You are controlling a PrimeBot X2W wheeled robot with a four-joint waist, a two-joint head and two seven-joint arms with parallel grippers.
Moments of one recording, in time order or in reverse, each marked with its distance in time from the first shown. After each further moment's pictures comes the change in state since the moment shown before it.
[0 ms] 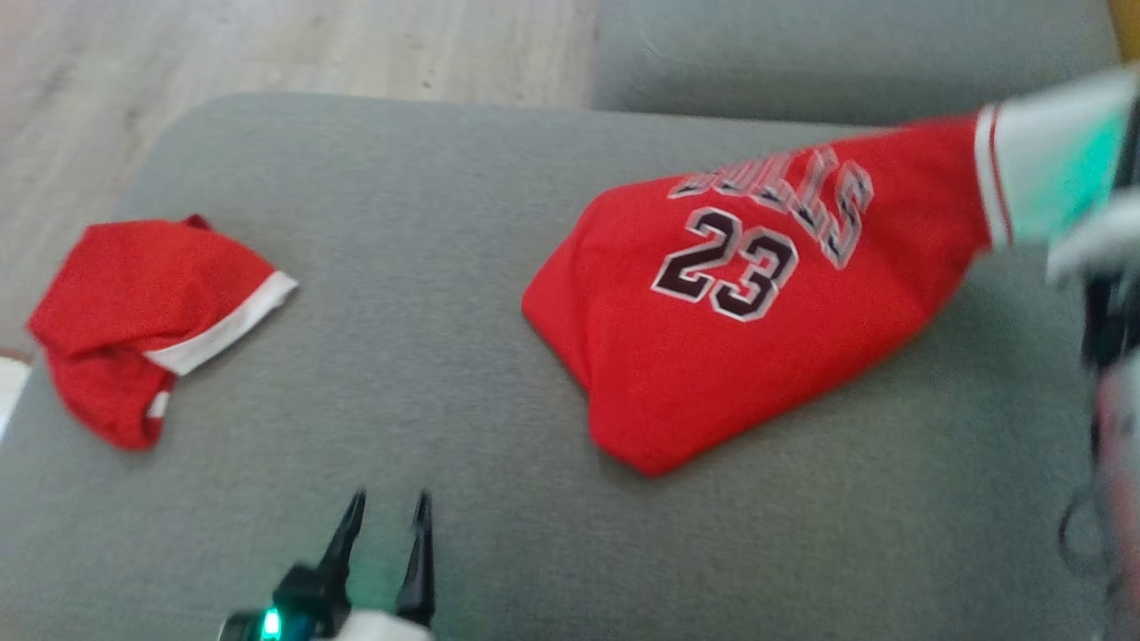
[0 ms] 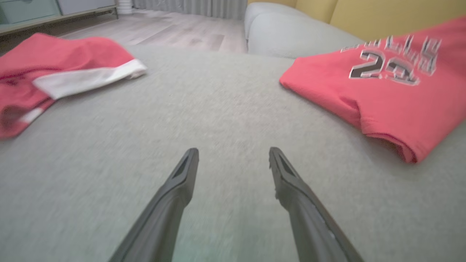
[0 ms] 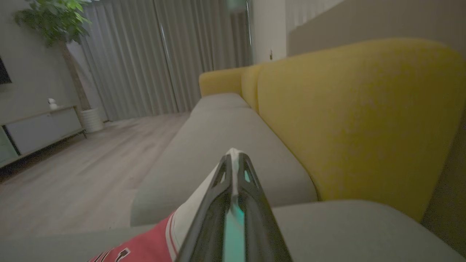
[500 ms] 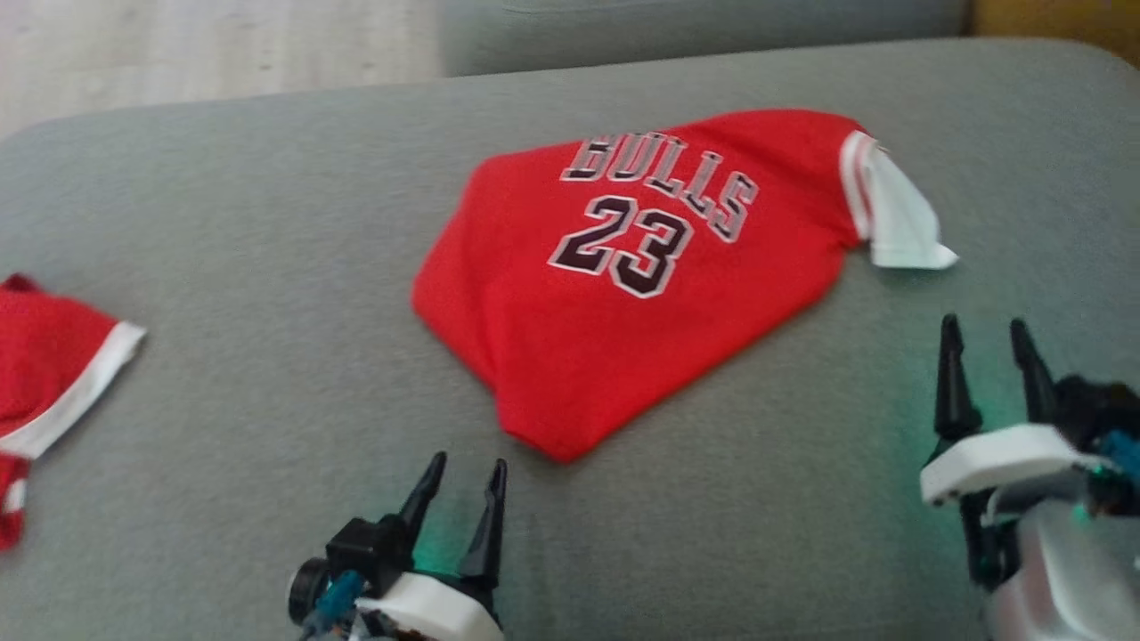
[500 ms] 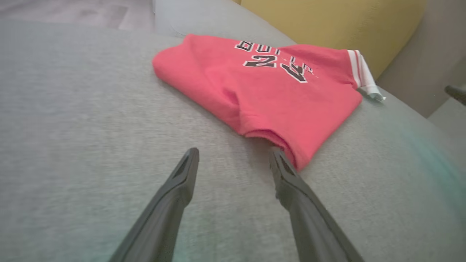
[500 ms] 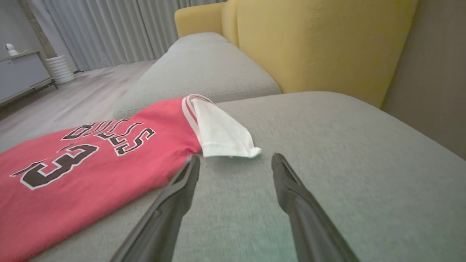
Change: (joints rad) left arm -0.131 -0.002 -0.174 0.027 -0.127 -0.073 0.000; right arm 0.518 0.142 0.065 -0.300 -0.006 0.000 0.000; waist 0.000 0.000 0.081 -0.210
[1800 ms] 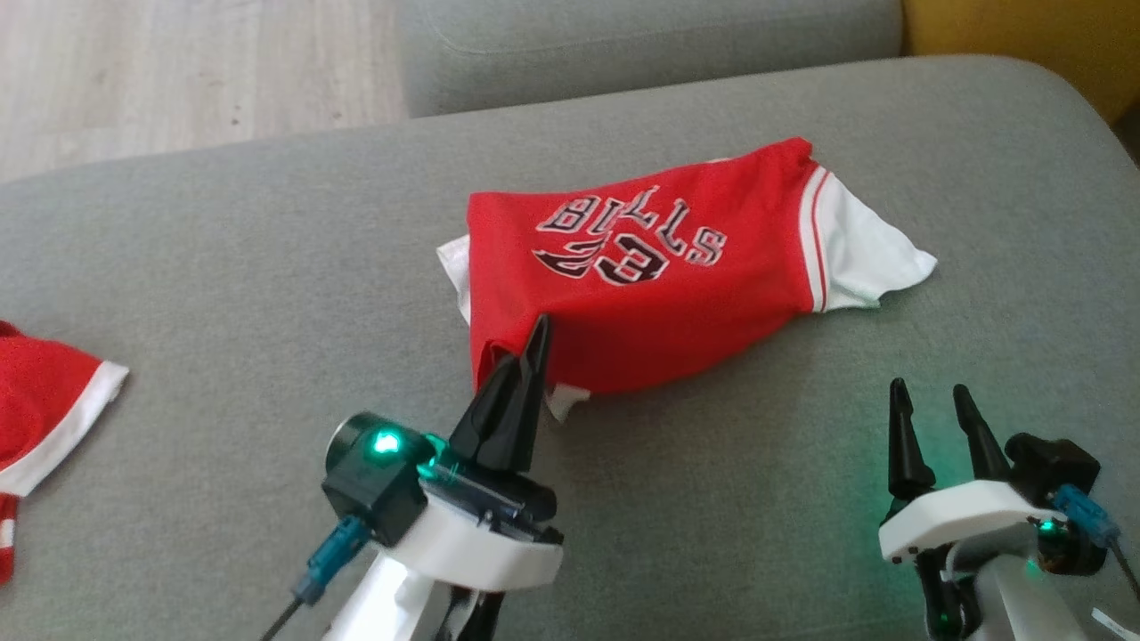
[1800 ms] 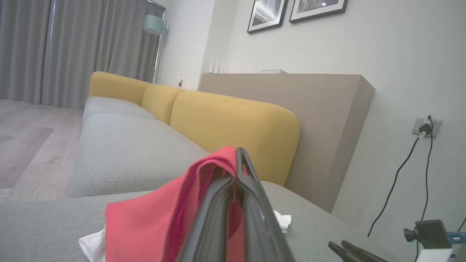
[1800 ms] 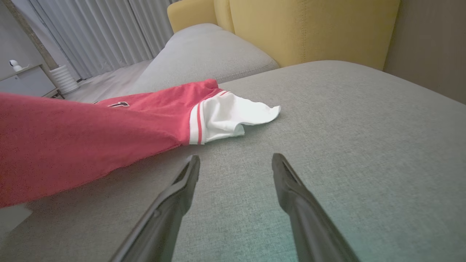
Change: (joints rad) left arm -0.073 0.001 -0.080 -0.438 -0.013 -0.051 0.000; right arm 0.110 0.047 0.077 -0.006 0.100 0.000 0.000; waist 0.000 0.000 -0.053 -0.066
